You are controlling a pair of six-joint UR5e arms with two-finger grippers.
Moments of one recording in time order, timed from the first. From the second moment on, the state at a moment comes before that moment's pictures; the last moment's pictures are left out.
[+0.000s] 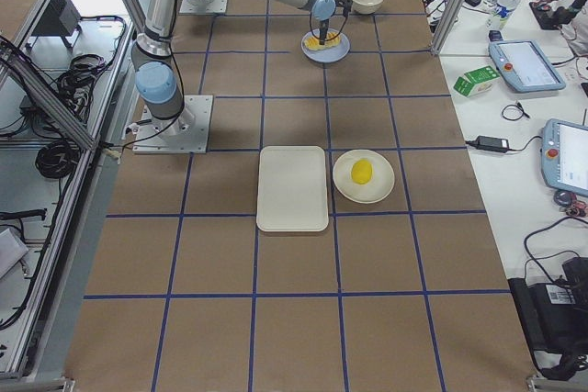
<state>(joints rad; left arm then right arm) -1.59 -1.55 -1.53 -1.60 1.62 -0.07 1.96 -1.07 1.58 -2.10 -1.55 0.51</state>
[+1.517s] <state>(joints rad) -1.59 -1.54 -1.55 -1.51 1.62 -0.02 1.58 -1.59 1.59 -1.54 -1.56 0.14</state>
